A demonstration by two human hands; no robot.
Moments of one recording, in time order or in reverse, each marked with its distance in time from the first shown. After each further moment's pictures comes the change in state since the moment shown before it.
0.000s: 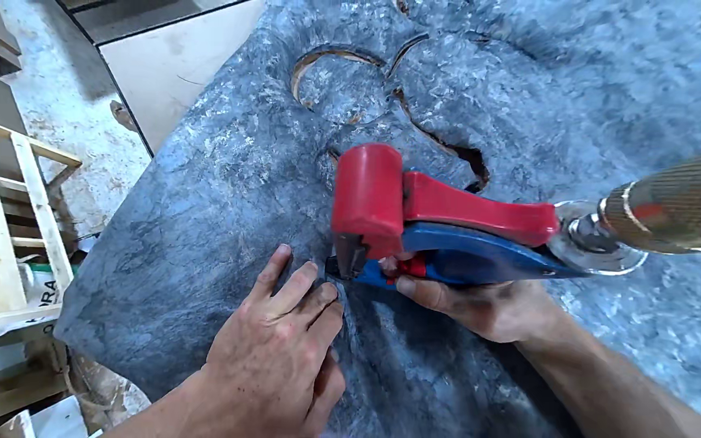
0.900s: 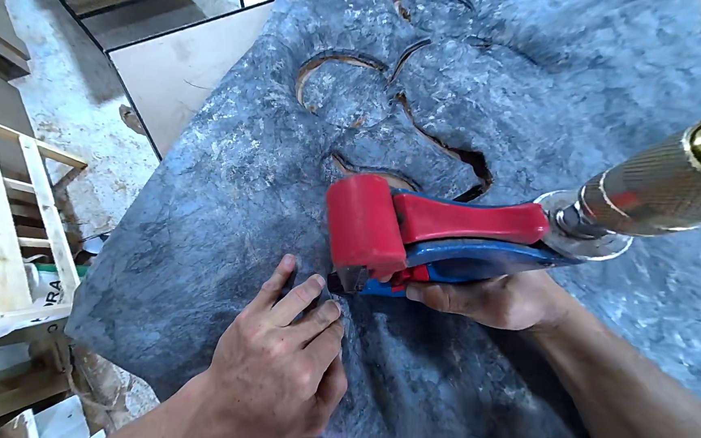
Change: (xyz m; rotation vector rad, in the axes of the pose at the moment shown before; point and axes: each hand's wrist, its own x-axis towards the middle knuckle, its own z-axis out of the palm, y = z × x) left_hand -0.008 0.000 0.005 -0.070 0.203 0.026; right_hand 0.014 -0.004 -0.012 0.064 -0.179 -0.007
